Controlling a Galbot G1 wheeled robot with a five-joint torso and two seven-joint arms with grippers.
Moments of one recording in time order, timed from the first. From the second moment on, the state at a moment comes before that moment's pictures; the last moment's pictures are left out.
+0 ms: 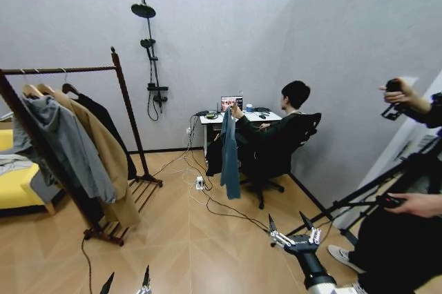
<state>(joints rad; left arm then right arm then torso) 2.05 -1.57 -0.58 -2.33 -0.08 -0.09 -0.03 -1.82 1.29 0.59 2.39 0.14 0.06 0.19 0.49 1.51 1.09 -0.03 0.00</state>
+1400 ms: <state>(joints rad) 2.05 -1.57 -0.58 -2.33 -0.08 -0.09 -0.03 -1.82 1.29 0.59 2.39 0.14 0.06 0.19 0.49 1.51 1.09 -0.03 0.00</state>
